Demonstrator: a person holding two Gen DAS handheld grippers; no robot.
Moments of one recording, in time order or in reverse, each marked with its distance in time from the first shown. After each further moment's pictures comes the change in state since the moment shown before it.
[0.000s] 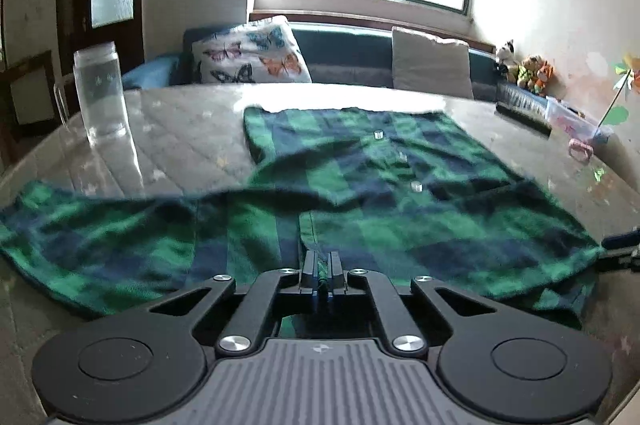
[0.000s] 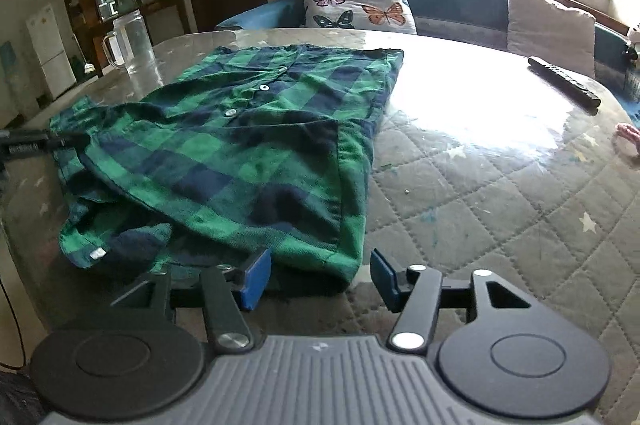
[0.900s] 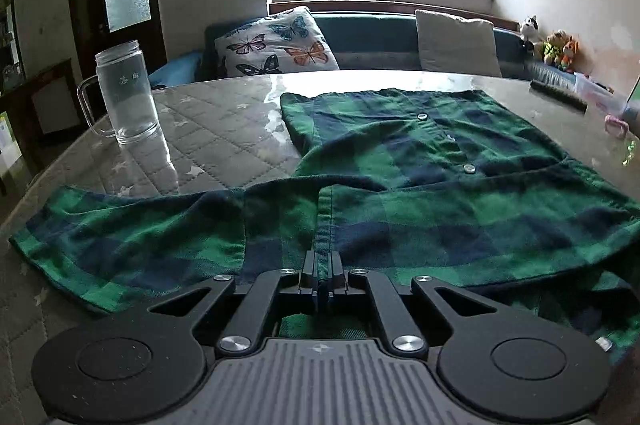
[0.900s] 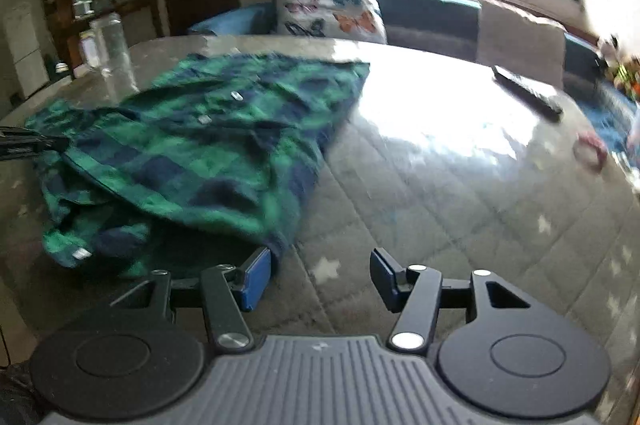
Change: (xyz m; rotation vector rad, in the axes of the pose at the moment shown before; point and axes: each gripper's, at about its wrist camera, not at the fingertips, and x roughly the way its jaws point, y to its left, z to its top) left arm 0.018 0.019 -0.009 0.055 0.068 0.104; right arm -0.021 0.001 0.003 -0.015 -0.039 -0.090
